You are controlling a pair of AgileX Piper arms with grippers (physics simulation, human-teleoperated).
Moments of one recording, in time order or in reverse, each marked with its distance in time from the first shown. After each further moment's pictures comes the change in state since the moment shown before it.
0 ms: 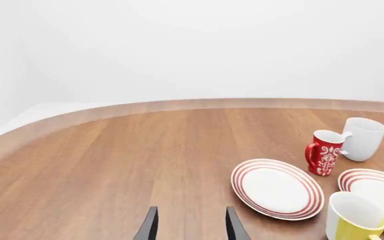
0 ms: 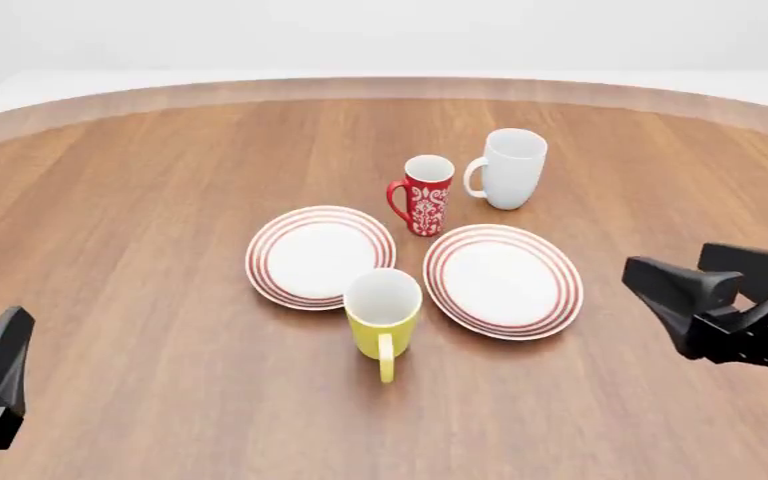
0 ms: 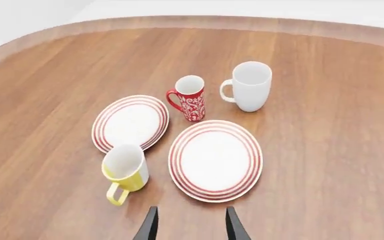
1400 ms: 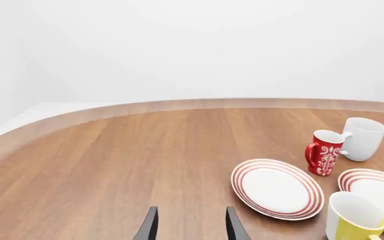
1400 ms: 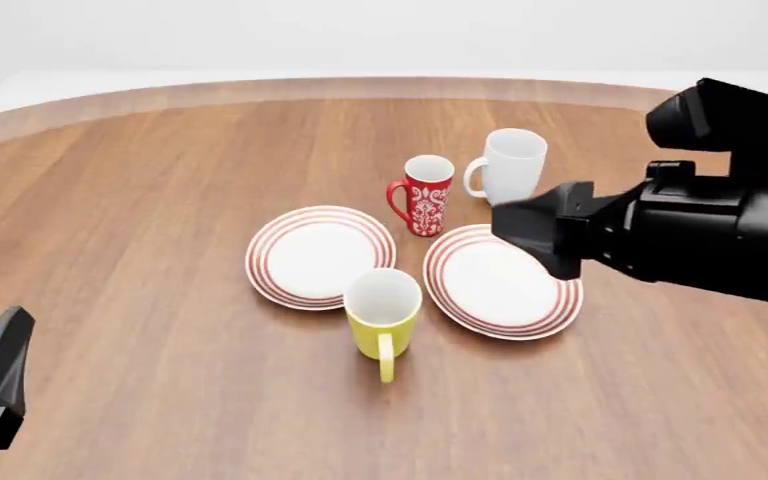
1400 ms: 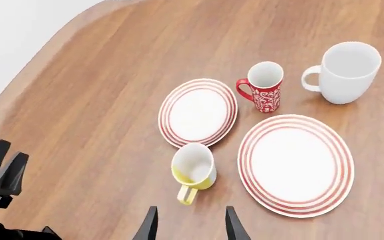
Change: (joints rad) left arm 0.000 0.000 0.000 0.000 0.000; right arm 0.282 0.383 -0.320 0.082 0.216
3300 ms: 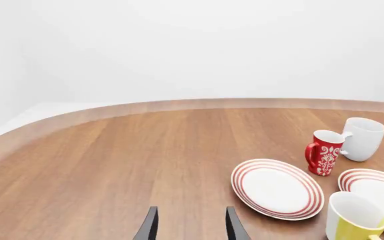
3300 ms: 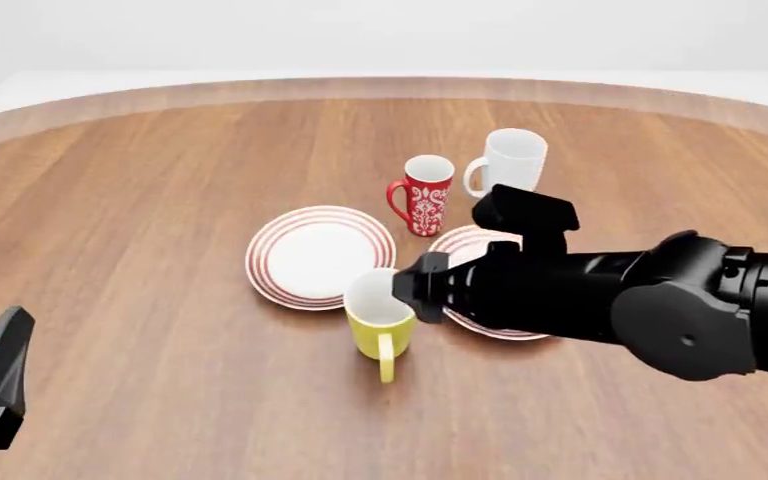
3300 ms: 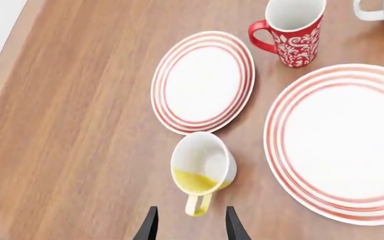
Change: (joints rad) left arm 0.000 0.000 0.000 0.000 0.000; right arm 0.086 0.428 0.065 -0.327 0.224
